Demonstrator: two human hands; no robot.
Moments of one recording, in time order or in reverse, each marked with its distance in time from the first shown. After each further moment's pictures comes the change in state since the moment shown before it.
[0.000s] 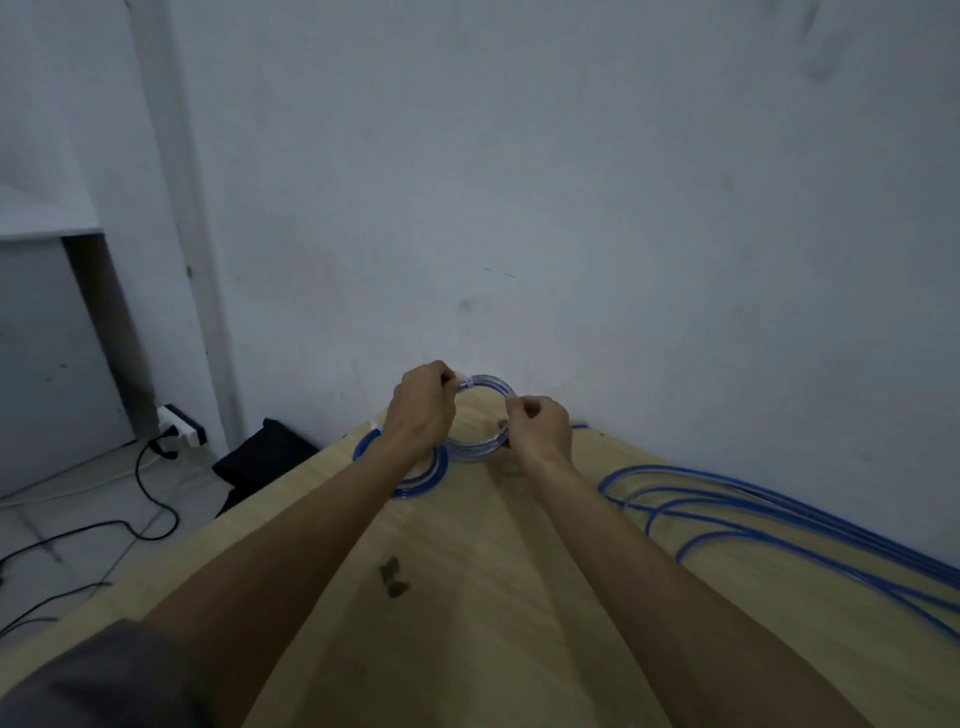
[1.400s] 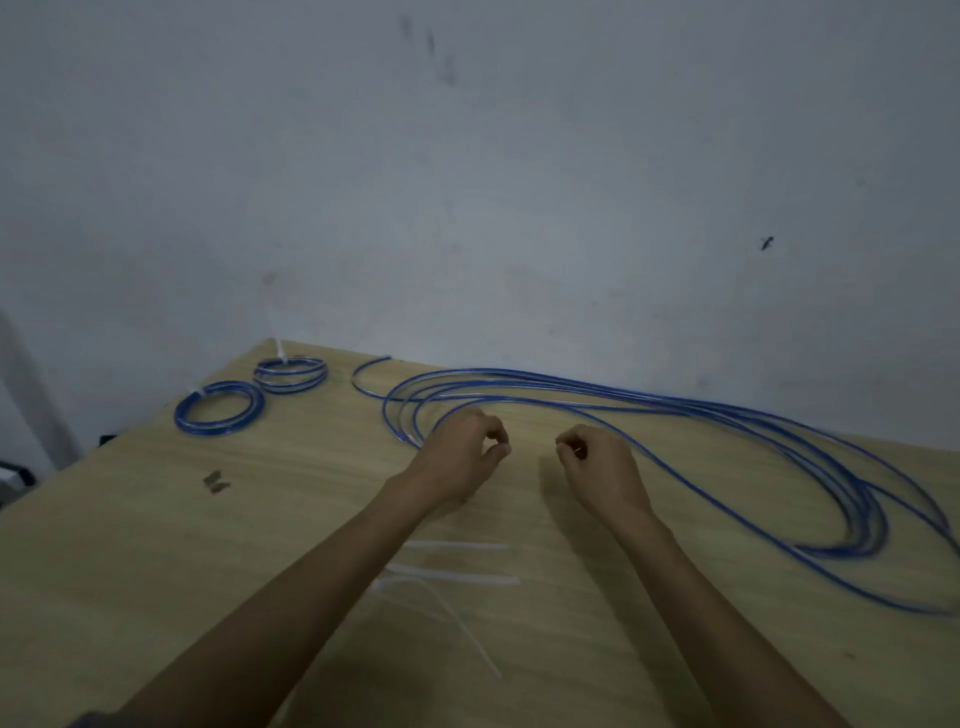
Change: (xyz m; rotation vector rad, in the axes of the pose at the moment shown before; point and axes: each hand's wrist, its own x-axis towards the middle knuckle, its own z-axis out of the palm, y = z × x) left_hand -0.239 0.211 0.079 0.038 -0.506 0.572; right_hand -0.192 0.103 -0.328 -0.579 0.216 -0.088
